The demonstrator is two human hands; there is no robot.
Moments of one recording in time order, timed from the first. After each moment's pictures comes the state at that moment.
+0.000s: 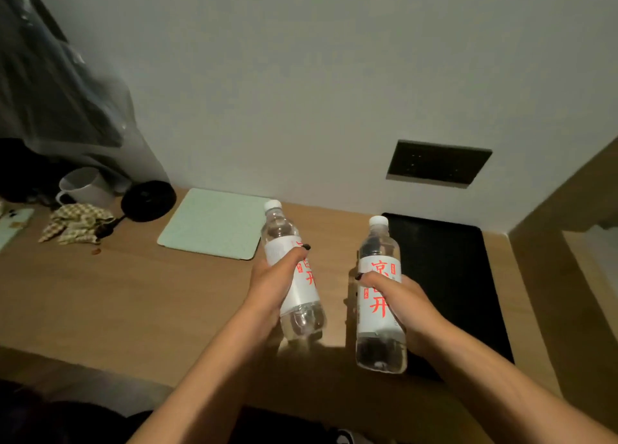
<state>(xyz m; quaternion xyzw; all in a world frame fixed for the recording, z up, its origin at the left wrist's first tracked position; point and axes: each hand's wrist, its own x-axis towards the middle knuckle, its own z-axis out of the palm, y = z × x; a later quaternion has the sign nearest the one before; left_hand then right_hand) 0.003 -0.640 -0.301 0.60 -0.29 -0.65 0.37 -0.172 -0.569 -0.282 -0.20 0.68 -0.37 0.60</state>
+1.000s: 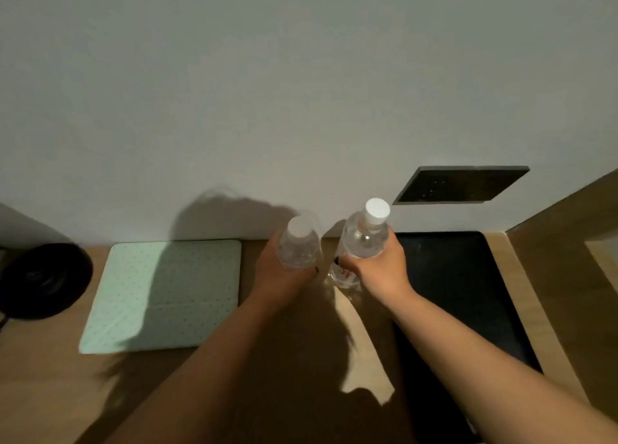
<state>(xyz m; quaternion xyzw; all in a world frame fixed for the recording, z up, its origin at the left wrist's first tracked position) -0.023 -0.834 -0.375 0.53 -0.61 -0.53 0.25 -0.169 -0.763 -0.325 -0.28 0.78 -0.46 0.32</state>
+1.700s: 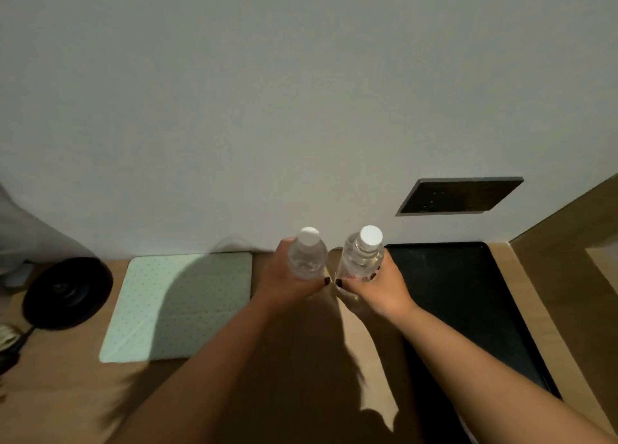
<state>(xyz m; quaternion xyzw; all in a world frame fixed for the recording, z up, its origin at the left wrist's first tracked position) -0.010 -0.840 -0.358 0.46 -0.70 -0.50 0.22 -0.170 -0.753 -0.349 -0.34 0.79 -0.37 0.34</state>
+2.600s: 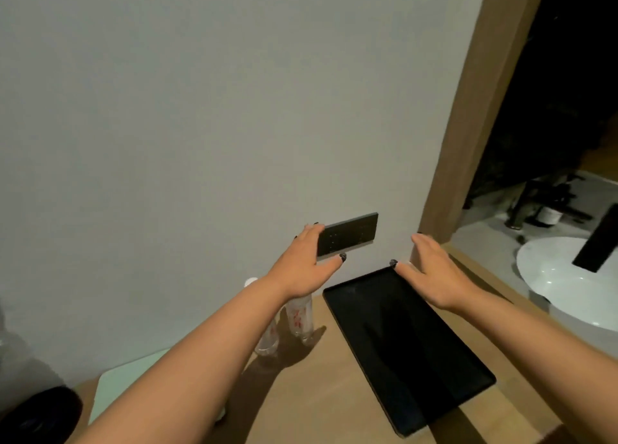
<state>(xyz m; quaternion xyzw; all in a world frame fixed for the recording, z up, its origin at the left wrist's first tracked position) -0.070 -0.758 -0.178 0.22 -0.92 -0.31 0.13 -0.226 -0.578 -0.187 -0.37 0.89 -0.25 0.07</state>
